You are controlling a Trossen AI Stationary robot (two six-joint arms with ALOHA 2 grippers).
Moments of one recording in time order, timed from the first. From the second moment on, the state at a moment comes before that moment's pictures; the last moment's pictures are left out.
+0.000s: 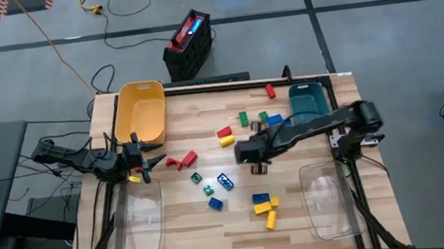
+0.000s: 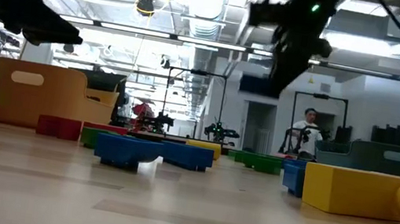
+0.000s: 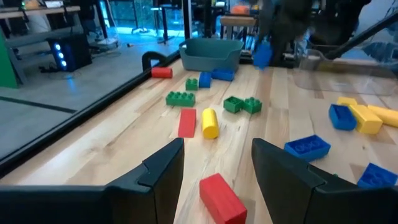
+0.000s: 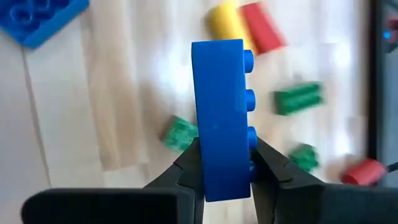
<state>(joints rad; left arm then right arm) -0.32 0.07 0.15 -0.23 -0.68 -0.11 0.12 1.71 1.38 -0.99 0.42 0.13</state>
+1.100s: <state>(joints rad) -0.31 0.07 0.19 -0.26 -0.70 -0.12 -0.74 1.32 0.99 -1.16 0.32 0.09</state>
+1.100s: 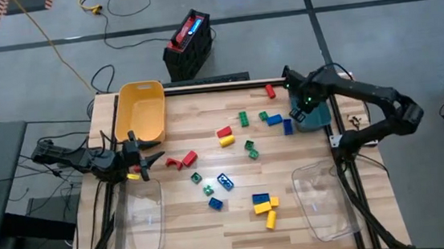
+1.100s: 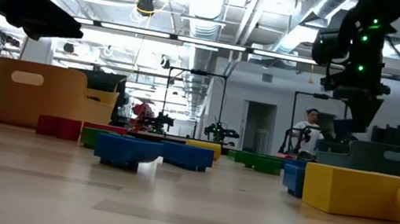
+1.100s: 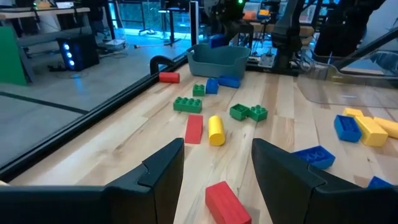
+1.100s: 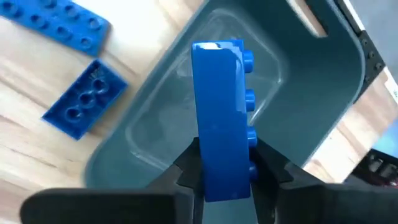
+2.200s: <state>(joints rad) -0.27 0.53 0.40 -0.23 -0.64 -0.18 -0.31 1.17 1.03 -0.94 0.32 -0.05</state>
